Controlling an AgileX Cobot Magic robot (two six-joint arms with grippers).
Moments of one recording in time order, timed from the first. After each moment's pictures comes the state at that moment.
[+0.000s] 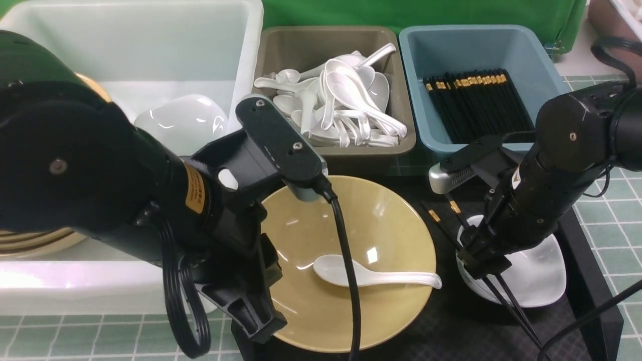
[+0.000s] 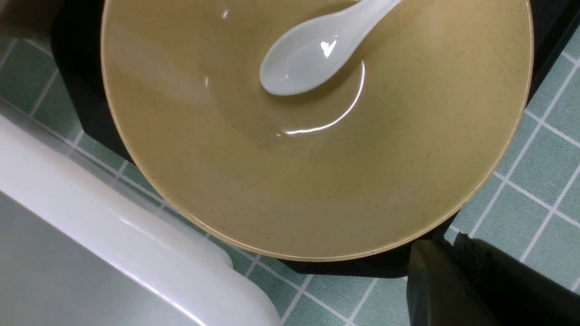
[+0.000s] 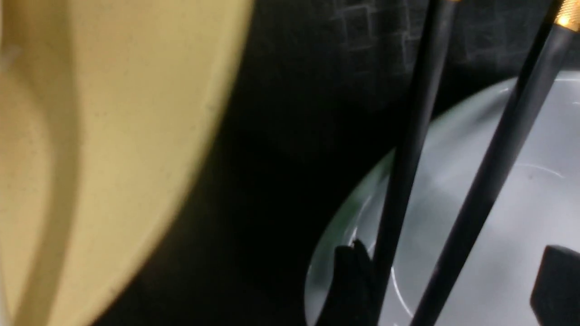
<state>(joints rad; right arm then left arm) 0.39 1.71 -1.10 0.03 0.86 -0.19 -0.78 1.25 -1.09 -0.01 1.04 0.23</state>
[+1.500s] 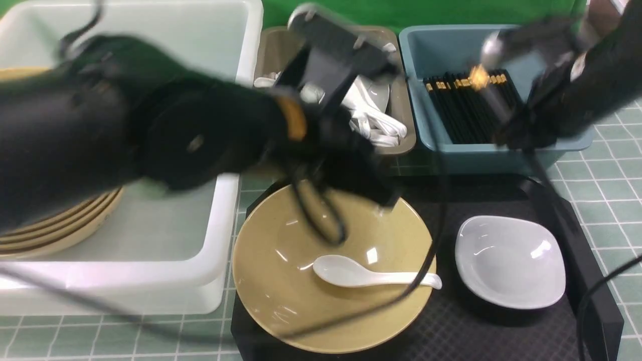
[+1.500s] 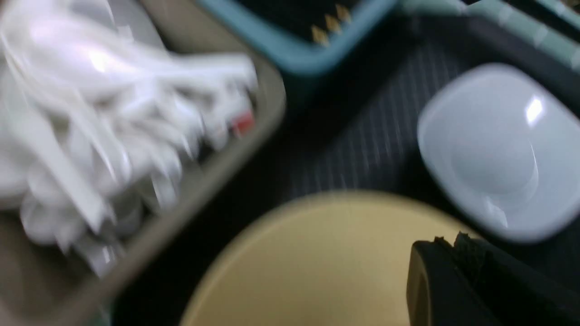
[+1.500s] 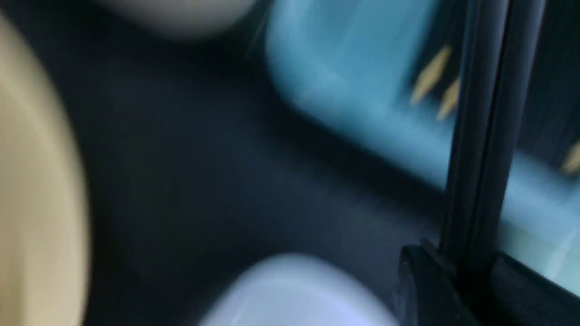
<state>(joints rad) 0.22 1.63 -1.37 0.00 0.79 -0.12 -0.76 1.48 -1.25 0.03 0.49 0.05</state>
